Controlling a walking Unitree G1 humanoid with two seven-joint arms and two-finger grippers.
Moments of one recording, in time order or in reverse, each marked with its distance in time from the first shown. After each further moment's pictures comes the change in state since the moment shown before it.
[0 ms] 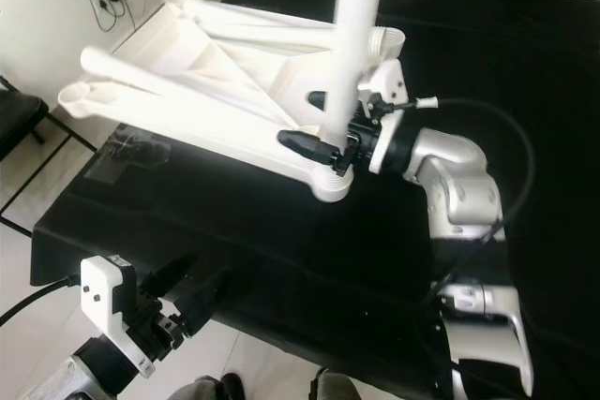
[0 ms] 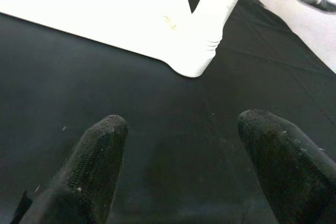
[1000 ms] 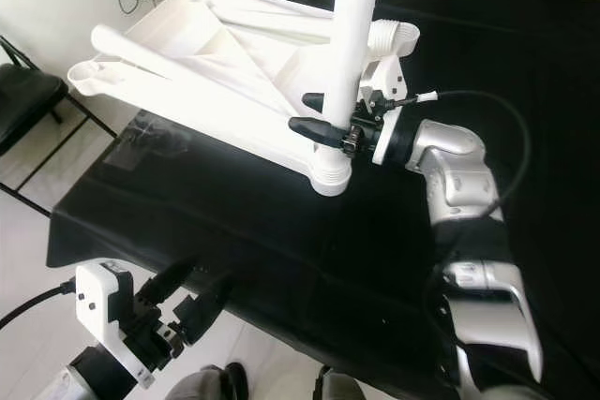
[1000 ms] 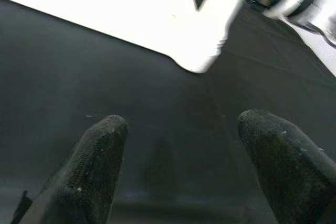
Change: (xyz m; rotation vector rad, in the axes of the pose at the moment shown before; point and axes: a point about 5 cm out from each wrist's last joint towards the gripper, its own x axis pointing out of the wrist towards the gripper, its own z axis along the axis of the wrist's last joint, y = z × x) left arm -0.005 -0.009 0.005 -0.013 -0.011 -0.003; right arm -0.032 -0.005 -0.016 -0.040 0.044 -0.187
